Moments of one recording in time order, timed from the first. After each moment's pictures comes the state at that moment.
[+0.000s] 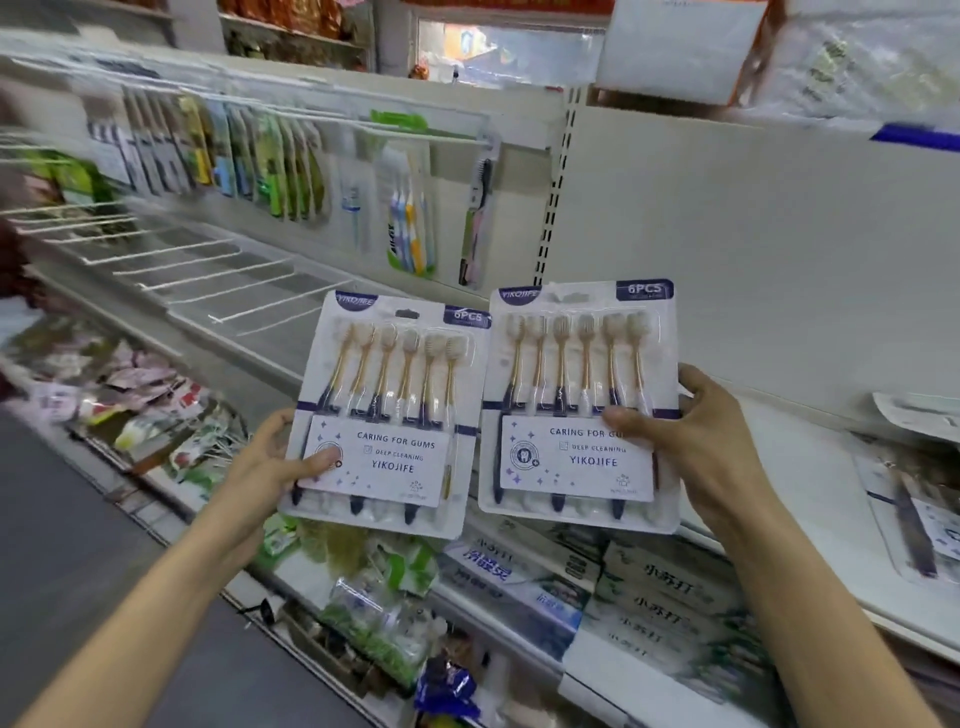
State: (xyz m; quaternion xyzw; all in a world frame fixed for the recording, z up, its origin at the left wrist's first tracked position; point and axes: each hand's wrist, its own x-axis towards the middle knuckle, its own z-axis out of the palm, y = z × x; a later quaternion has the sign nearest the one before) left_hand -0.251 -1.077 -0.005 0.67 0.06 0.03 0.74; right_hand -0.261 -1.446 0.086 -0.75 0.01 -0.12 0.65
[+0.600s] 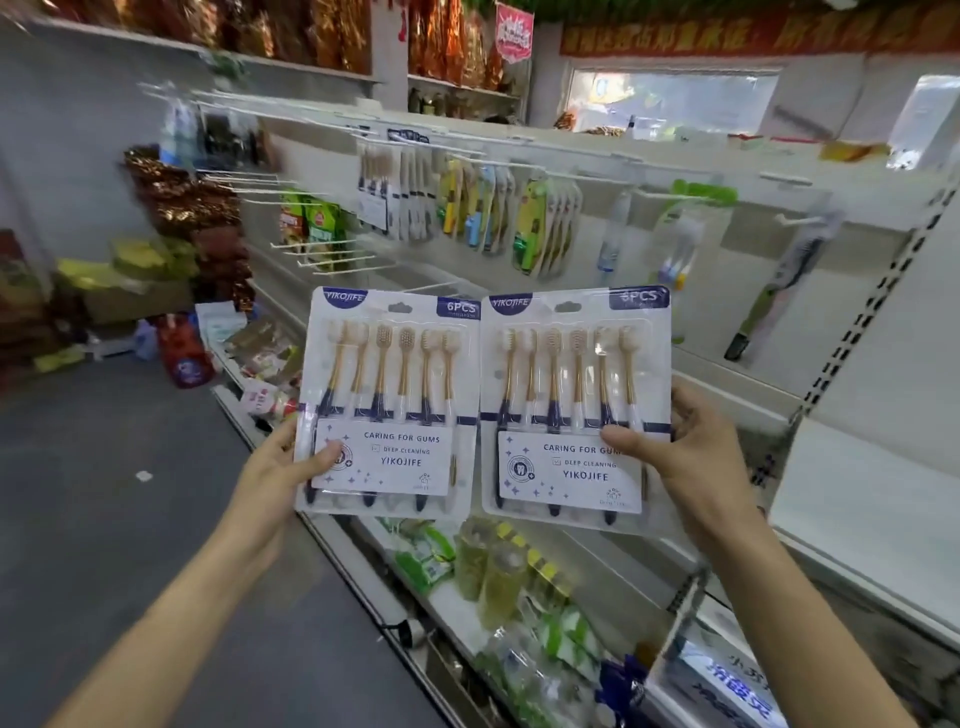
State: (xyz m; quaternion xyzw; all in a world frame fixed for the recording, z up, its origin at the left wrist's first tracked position) left_hand -0.266 -0.787 -0.001 0.62 0.13 0.19 0.75; right_hand -0.192 -1.136 0.080 -0.72 -0.14 -0.07 0.67
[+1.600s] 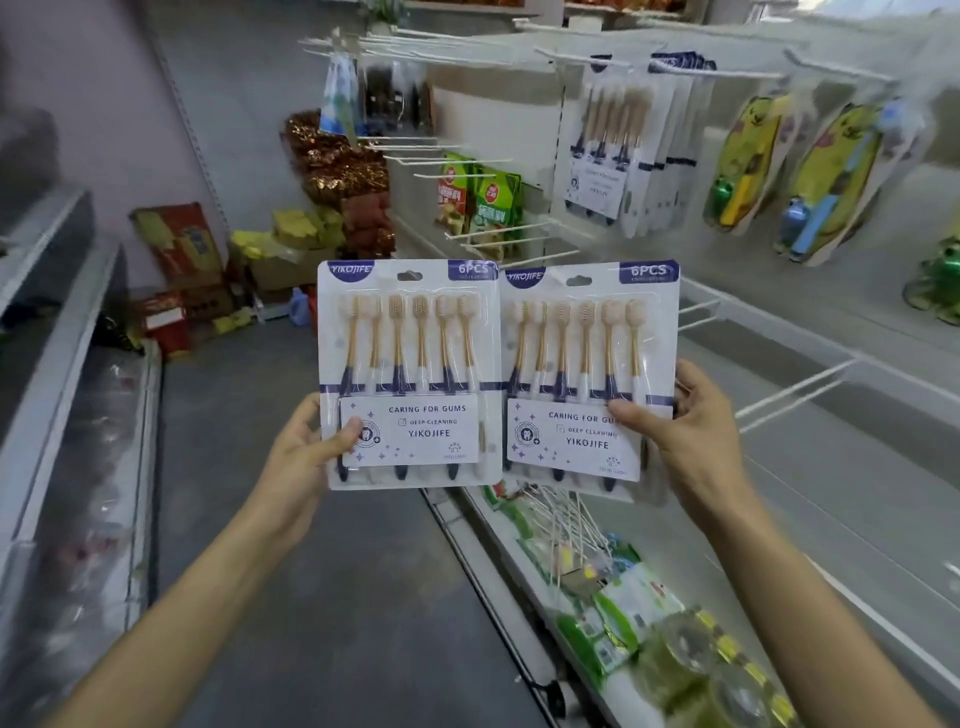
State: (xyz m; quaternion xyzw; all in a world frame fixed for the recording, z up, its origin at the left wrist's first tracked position) left_hand -0.122 -0.445 -0.039 0.62 0.19 0.24 0.72; right_hand 0.047 -0.745 0.005 -0.68 -0.19 0.03 0.71
